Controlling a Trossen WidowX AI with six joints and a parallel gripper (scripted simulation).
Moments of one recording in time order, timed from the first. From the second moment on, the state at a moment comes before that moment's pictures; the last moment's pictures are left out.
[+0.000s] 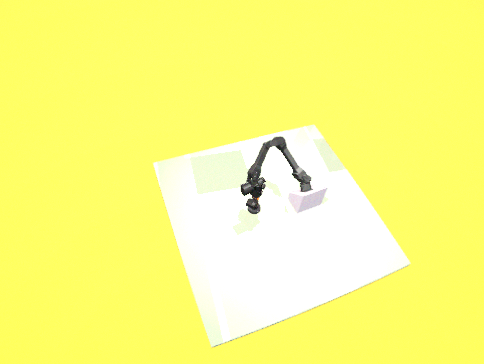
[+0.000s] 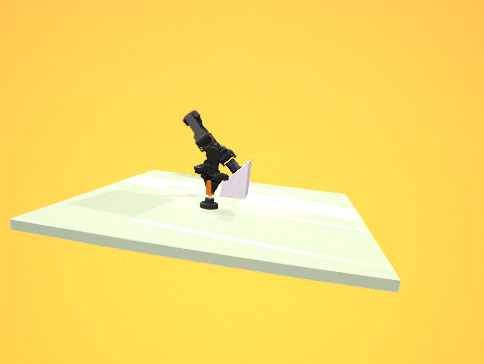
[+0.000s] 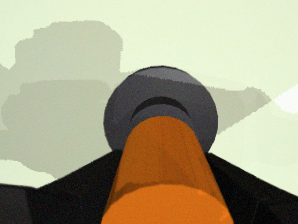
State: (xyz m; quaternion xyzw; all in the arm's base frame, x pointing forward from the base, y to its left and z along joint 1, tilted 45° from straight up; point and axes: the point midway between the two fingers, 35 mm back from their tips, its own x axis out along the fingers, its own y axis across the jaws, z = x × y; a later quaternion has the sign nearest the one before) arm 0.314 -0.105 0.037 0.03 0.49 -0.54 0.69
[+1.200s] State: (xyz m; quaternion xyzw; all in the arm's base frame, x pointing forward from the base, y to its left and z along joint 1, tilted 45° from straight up) arm 0.314 -0.107 0.035 0.05 0.48 -0.54 0.69
